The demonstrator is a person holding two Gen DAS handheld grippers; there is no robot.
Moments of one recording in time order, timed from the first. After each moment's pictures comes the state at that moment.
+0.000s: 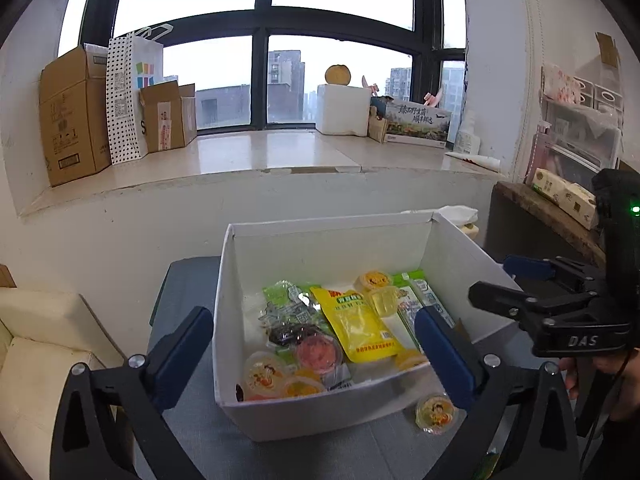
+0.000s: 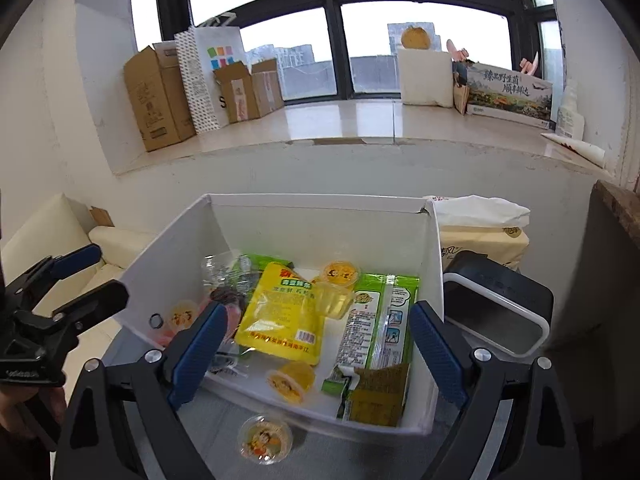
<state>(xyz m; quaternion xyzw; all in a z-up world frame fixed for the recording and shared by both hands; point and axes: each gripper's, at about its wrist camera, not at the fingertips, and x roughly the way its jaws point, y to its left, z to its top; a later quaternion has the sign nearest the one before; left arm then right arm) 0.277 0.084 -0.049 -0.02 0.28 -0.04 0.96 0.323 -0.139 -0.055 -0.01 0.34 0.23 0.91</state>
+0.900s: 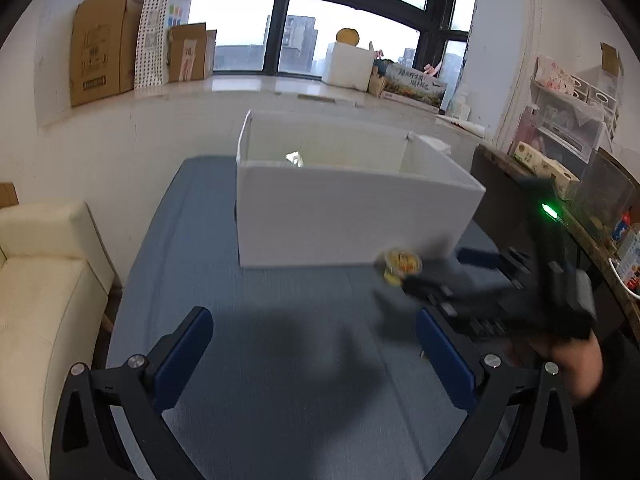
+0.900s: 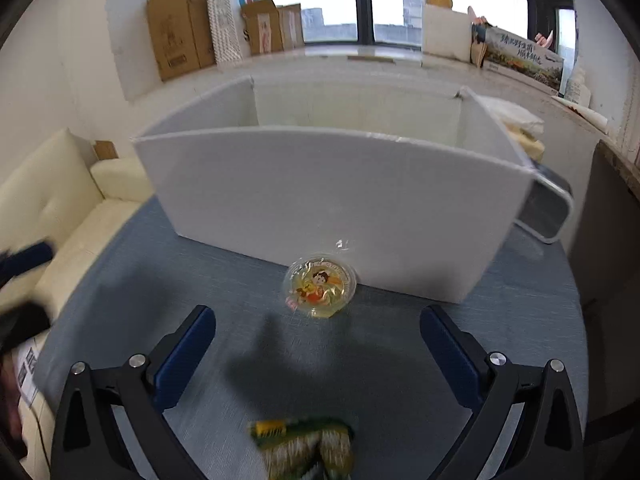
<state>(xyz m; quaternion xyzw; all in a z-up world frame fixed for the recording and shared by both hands) 0.134 0.088 -0.107 -0.08 0.35 -0.04 0.93 0.245 -0.106 -0.134 -0.07 0.41 0.22 0.88</state>
